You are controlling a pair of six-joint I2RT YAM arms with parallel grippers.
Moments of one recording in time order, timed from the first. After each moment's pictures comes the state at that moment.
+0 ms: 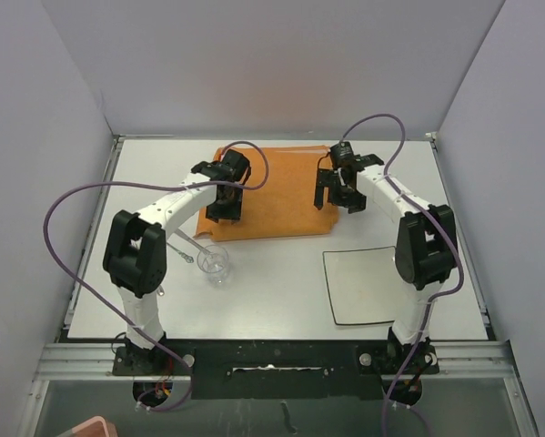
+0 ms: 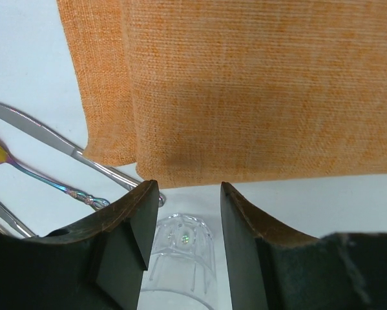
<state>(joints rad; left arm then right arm) -0.51 1.89 1.56 -0.91 -0.25 -0.40 0.33 1.89 1.56 -0.81 0.12 0.40</state>
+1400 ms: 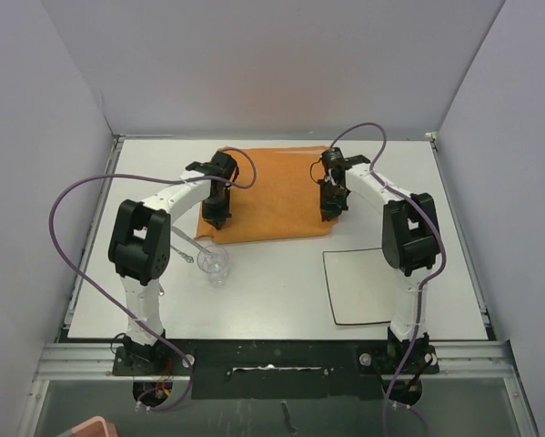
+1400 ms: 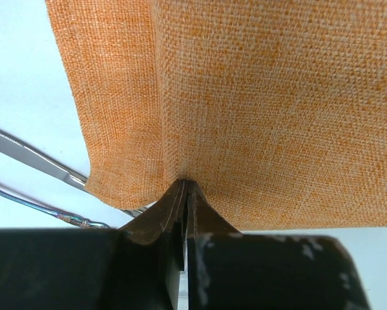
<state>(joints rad) -0.40 2.01 1.56 -0.89 -0.16 -0.40 0.33 2.10 1.65 -0.86 -0.02 0.35</state>
